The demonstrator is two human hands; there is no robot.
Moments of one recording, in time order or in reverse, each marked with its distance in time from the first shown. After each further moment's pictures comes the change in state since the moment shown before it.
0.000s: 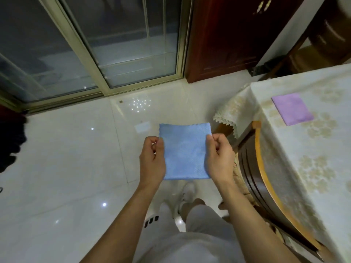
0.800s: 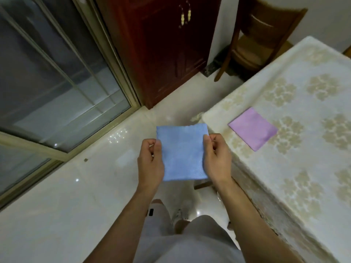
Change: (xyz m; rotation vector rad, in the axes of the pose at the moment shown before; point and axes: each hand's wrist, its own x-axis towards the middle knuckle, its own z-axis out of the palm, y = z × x) left_hand 0.186 0.106 0.237 0.118 -0.356 0.106; right_hand 0.252 0.021 -0.073 0.097 0.321 0.187
